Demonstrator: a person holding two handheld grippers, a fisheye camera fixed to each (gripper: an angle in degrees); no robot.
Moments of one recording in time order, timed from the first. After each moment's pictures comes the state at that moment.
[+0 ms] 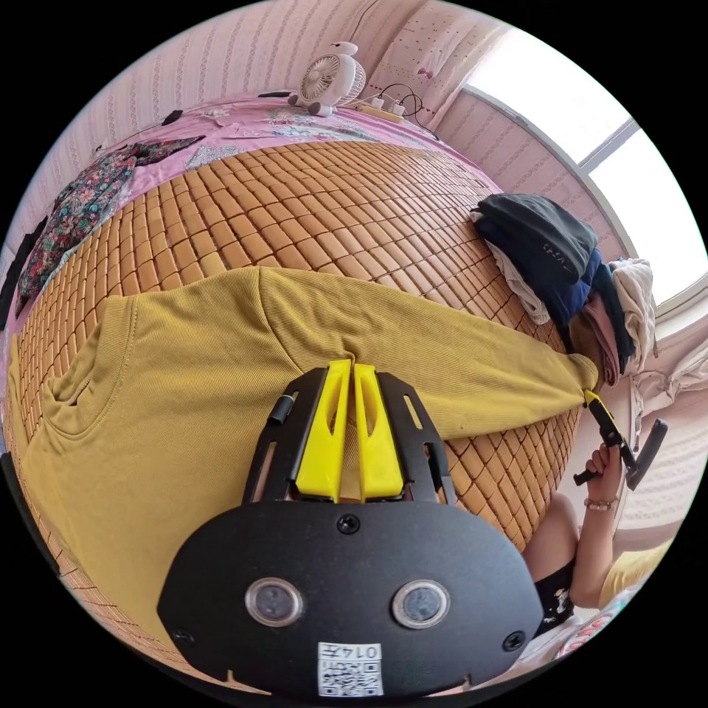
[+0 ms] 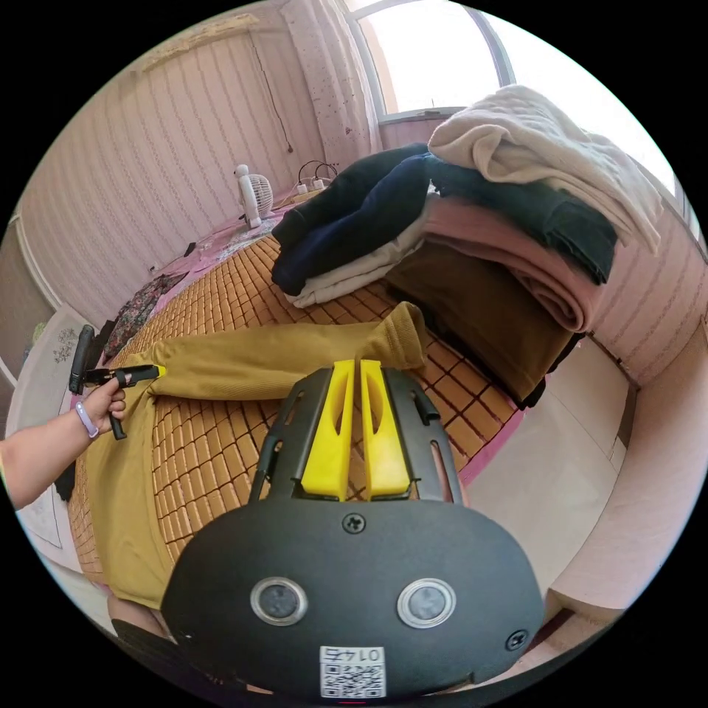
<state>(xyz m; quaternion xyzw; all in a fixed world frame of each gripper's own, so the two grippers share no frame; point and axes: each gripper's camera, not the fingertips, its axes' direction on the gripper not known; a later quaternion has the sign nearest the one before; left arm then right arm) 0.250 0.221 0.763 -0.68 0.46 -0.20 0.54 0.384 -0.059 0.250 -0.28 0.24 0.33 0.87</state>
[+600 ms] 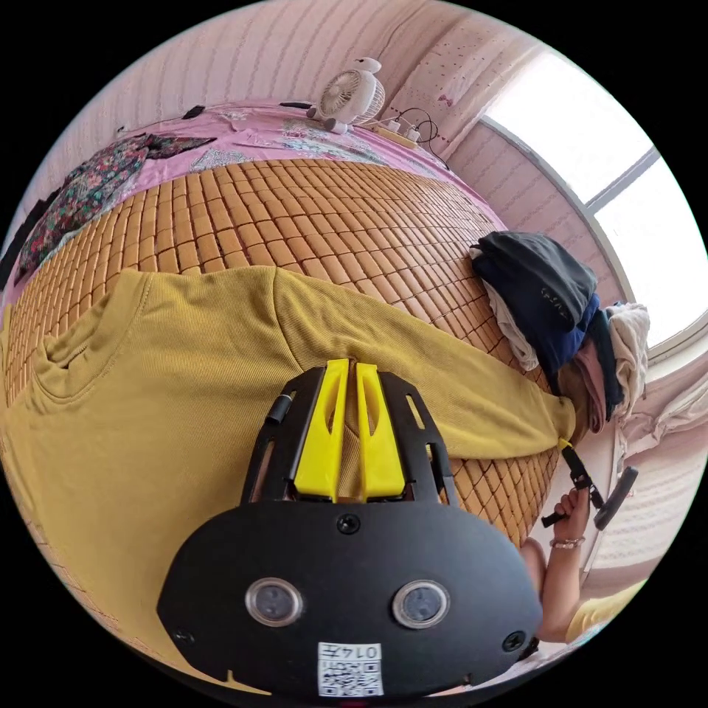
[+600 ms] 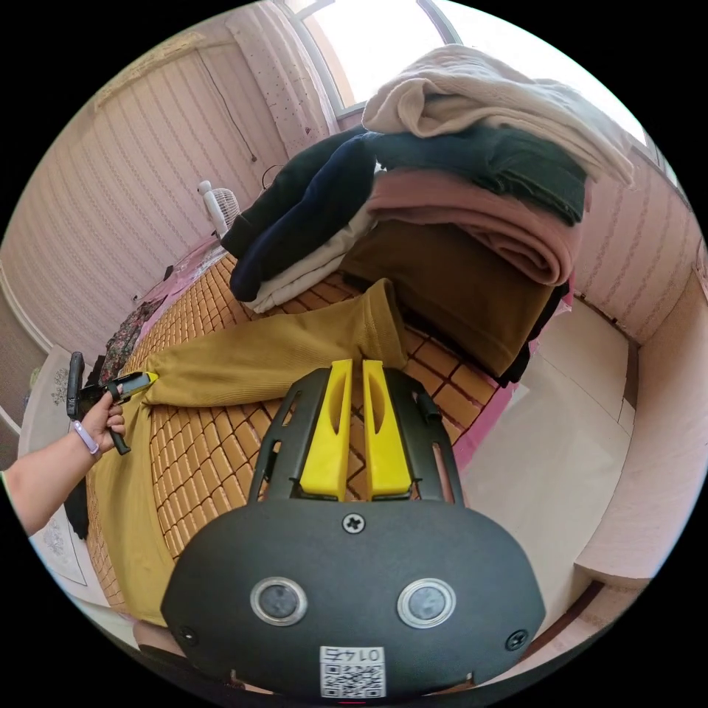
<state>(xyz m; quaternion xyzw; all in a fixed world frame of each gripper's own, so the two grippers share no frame) 0.240 0.210 0.777 -0.67 0.43 -0.29 0.53 0.408 -0.023 0.247 -0.25 0.27 0.39 0.84</state>
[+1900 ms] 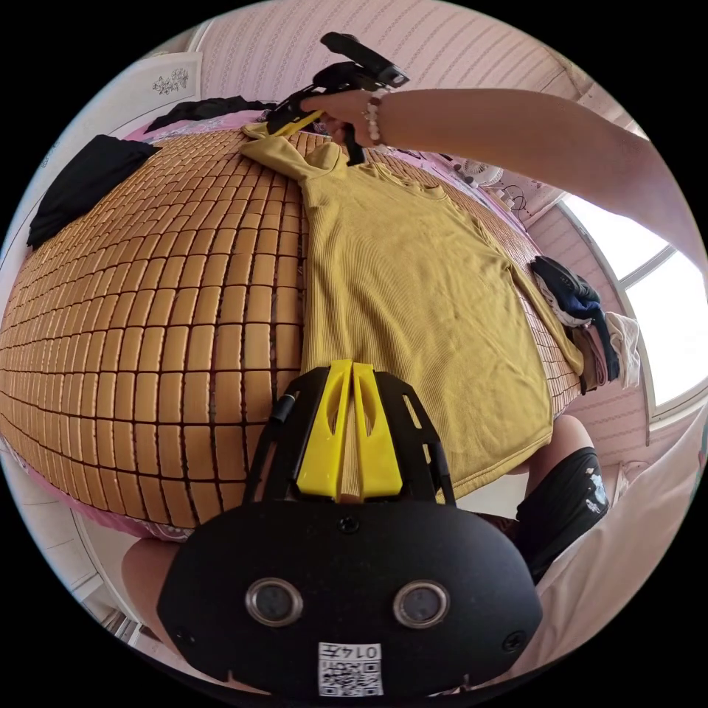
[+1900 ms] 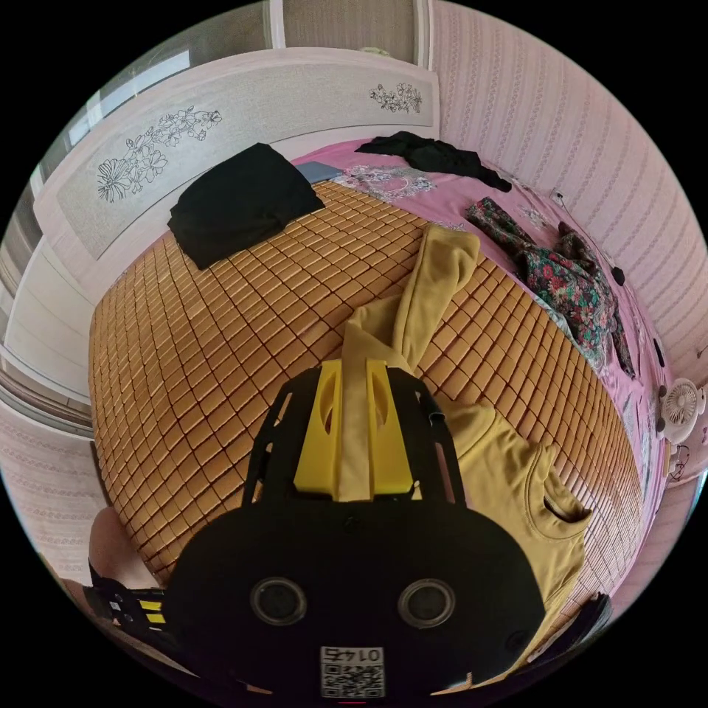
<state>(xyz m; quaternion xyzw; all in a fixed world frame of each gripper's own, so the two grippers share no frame) -0.157 0.143 0.435 -0.71 0.25 -0.35 0.55 -0.144 -0.272 0.751 -0.41 -0.20 -0.17 0.88</state>
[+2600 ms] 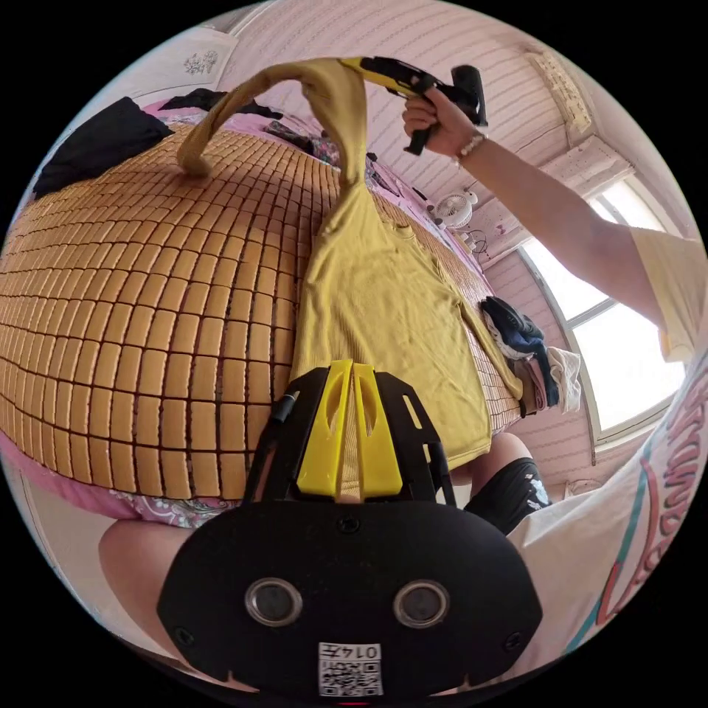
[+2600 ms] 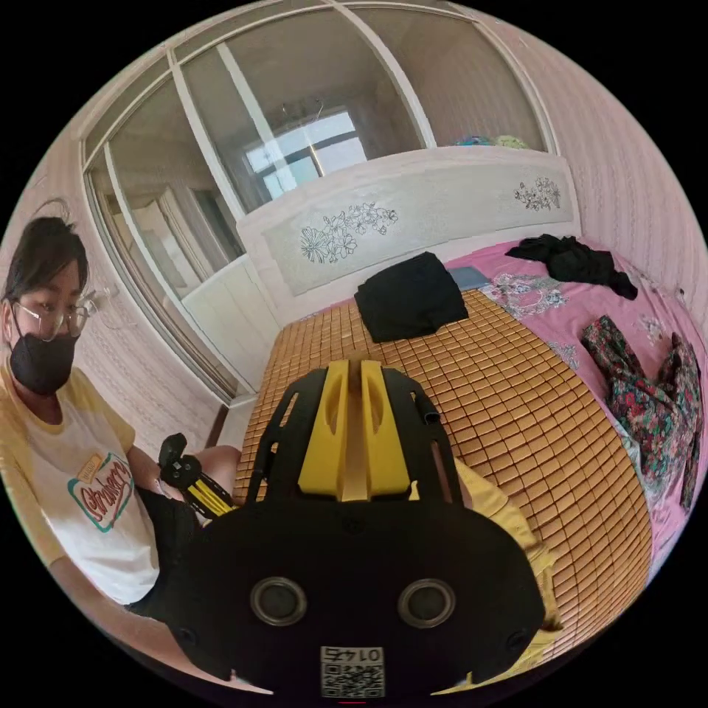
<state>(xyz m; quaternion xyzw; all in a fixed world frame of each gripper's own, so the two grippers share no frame) -0.261 0.076 0.397 -0.65 0.25 -0.46 0.55 0.008 -0.390 0.707 -0.27 -0.54 -0.11 0.79</state>
